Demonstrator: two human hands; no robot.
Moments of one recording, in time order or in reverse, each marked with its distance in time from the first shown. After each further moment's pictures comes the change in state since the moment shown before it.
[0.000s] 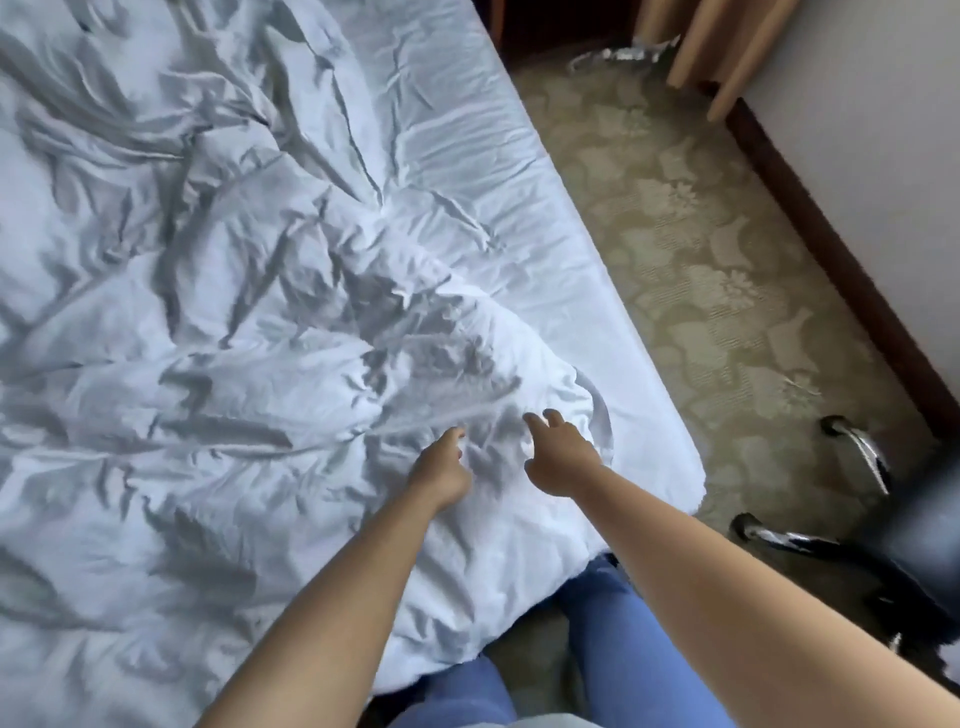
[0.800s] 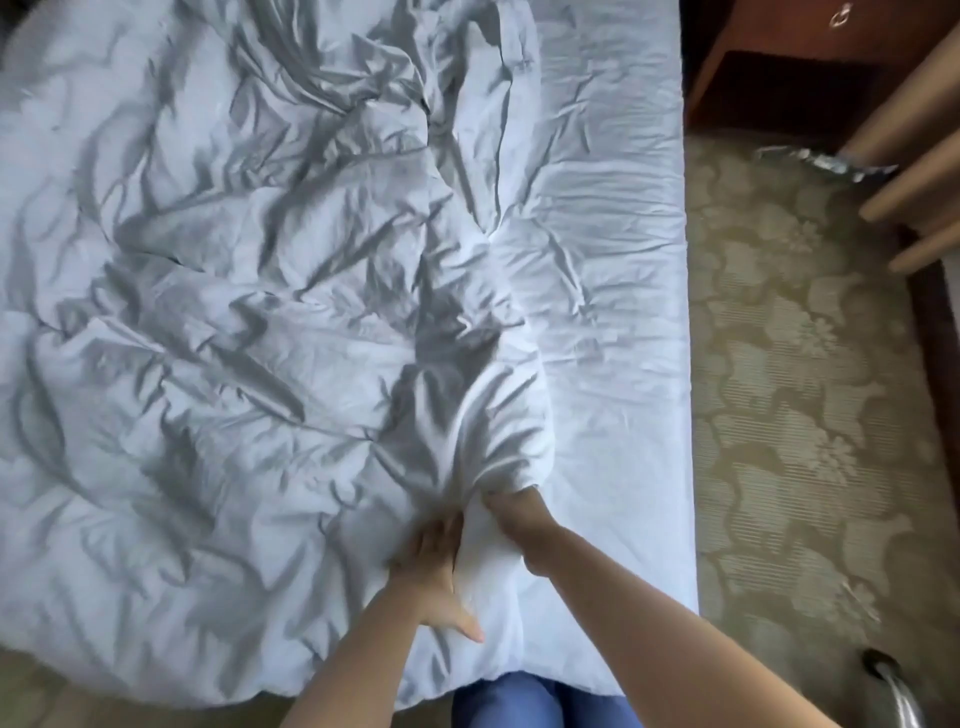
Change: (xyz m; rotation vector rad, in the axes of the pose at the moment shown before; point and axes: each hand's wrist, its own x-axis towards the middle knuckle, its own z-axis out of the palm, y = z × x) left_hand -0.002 -0.012 0.067 0.148 -0.110 -0.232; right_hand 0.054 -0.033 -0.010 0.830 -0.357 0.207
